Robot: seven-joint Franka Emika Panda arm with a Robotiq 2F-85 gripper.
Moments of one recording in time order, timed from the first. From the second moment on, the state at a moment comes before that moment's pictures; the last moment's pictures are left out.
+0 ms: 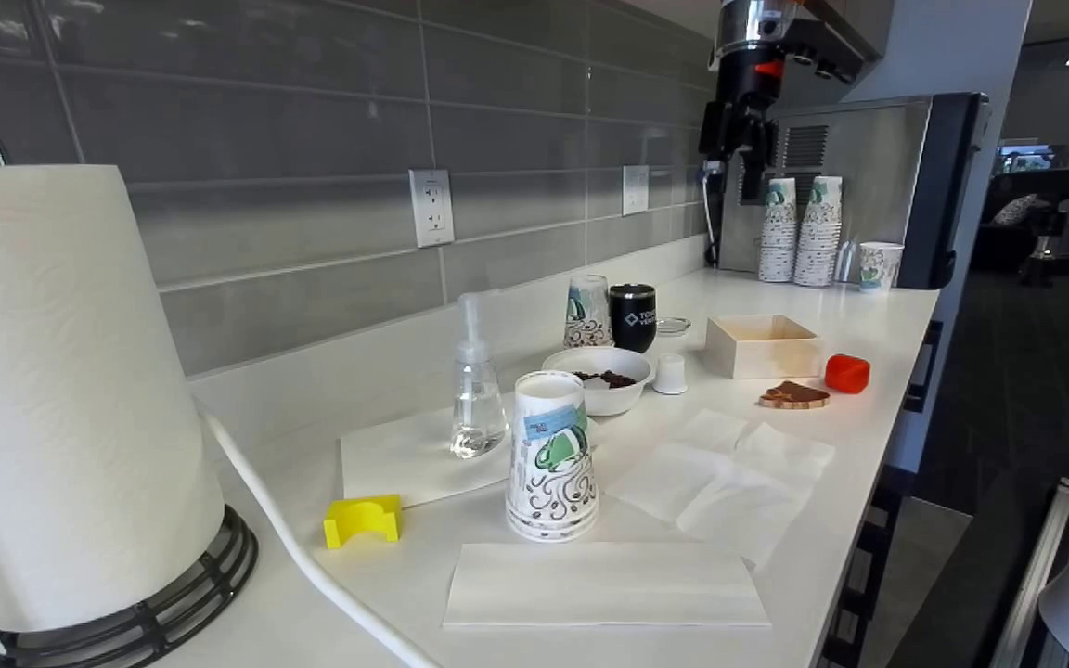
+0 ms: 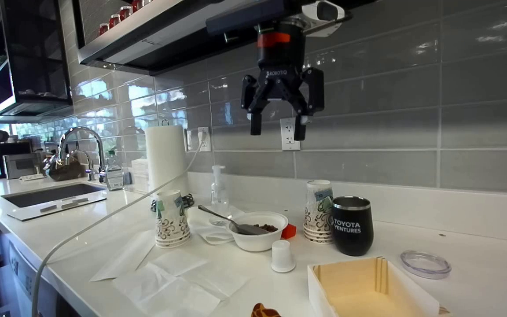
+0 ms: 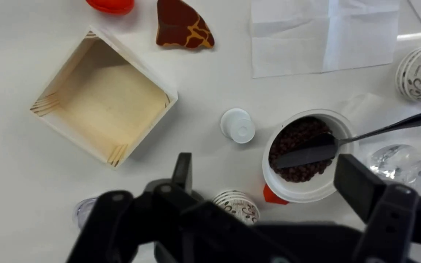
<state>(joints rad) -0.03 -0.36 -0.16 -2.29 0.06 1.88 -0.27</state>
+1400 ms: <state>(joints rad) -0.01 -0.28 -0.15 -2.53 0.32 1.88 -0.52</state>
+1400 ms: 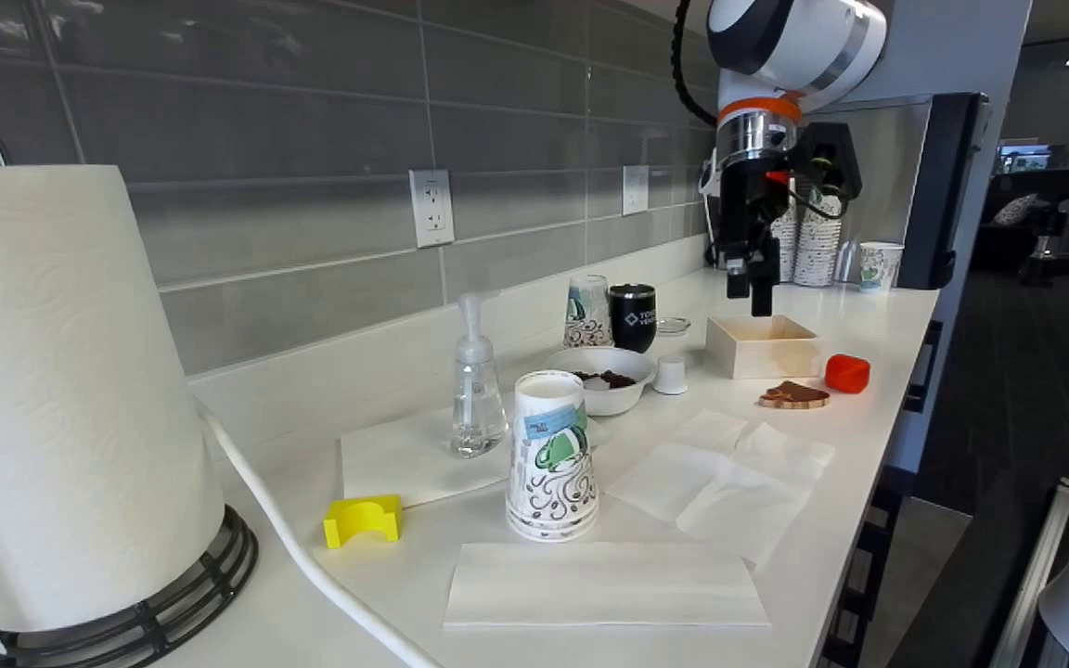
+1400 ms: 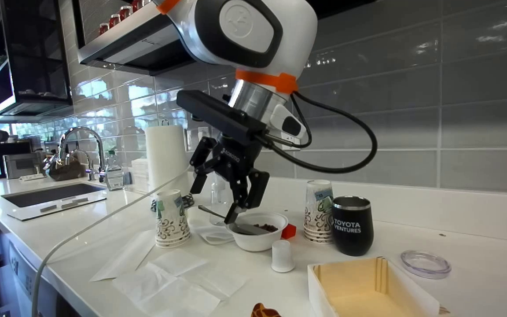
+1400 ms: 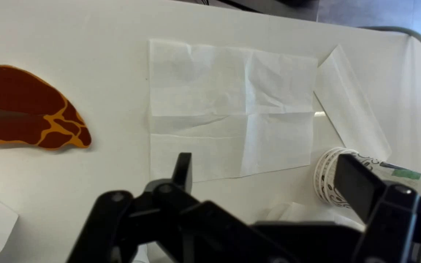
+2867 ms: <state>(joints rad) 0.07 -0.22 -0.14 -2.76 0.58 2.53 -0.48</state>
